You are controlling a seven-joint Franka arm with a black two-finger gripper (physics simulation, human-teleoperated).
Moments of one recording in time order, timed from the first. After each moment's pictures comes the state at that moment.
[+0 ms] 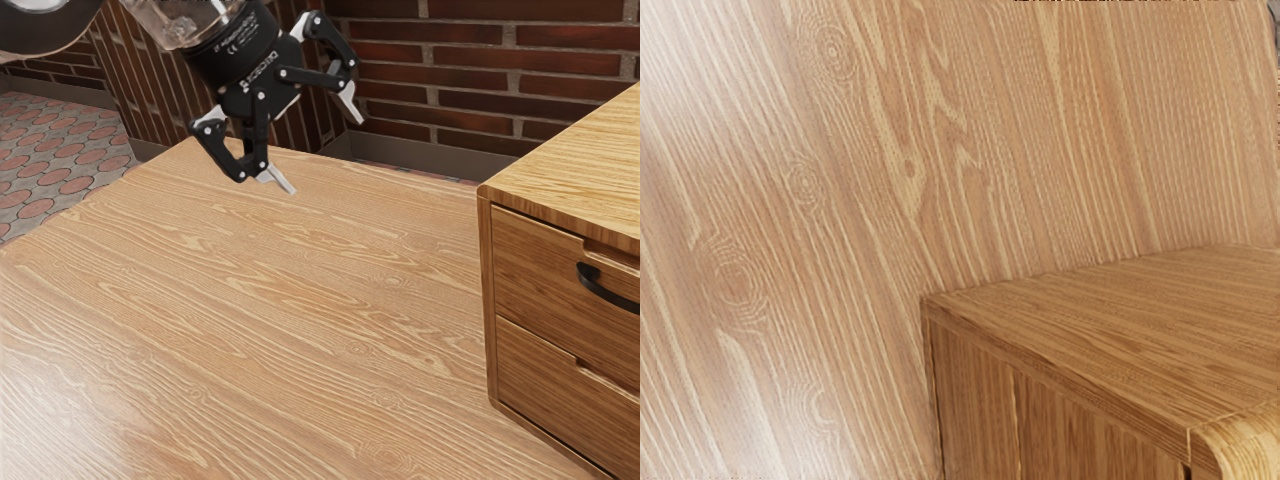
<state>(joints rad) 0.64 -0.13 -0.74 -1.30 -0.26 1.60 -1.40</state>
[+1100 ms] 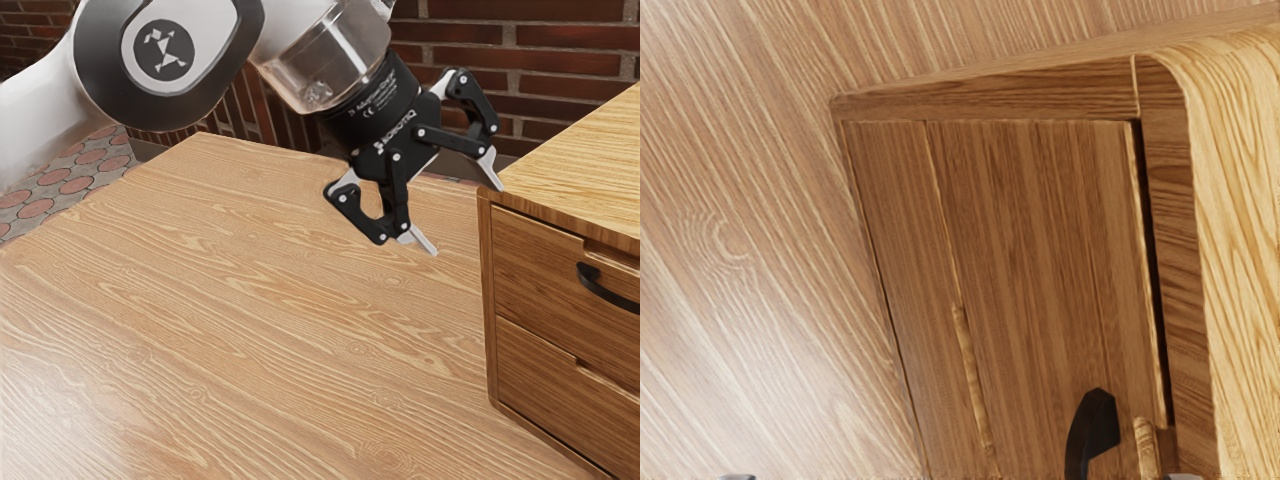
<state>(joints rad) -0.18 0.00 -0.21 -1.37 -0.23 1.81 -1.45</state>
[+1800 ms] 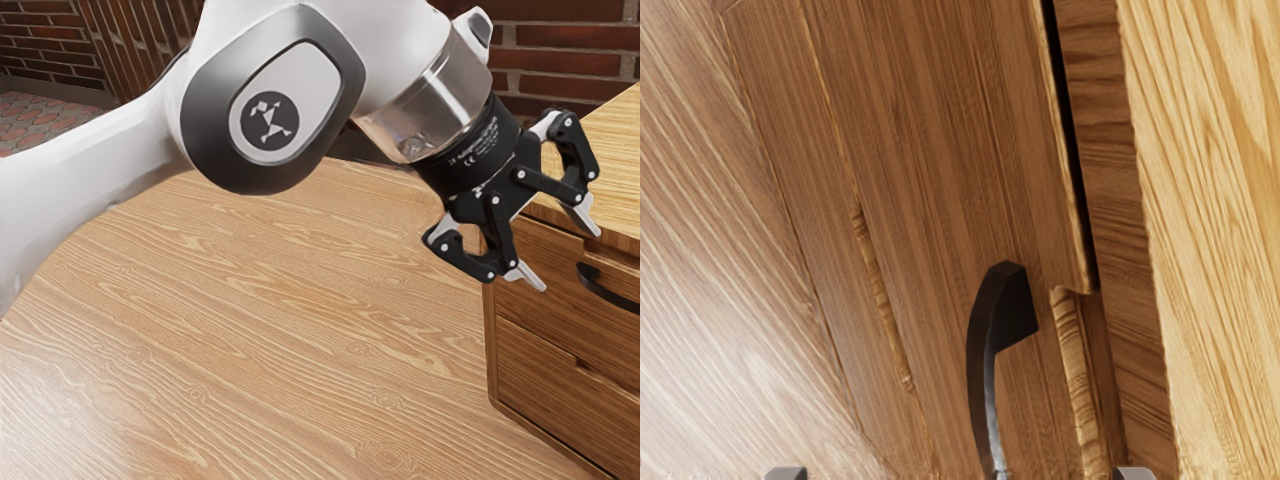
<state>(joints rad) -0.41 0.07 -0.07 -1.38 -0.23 1.97 -1.46</state>
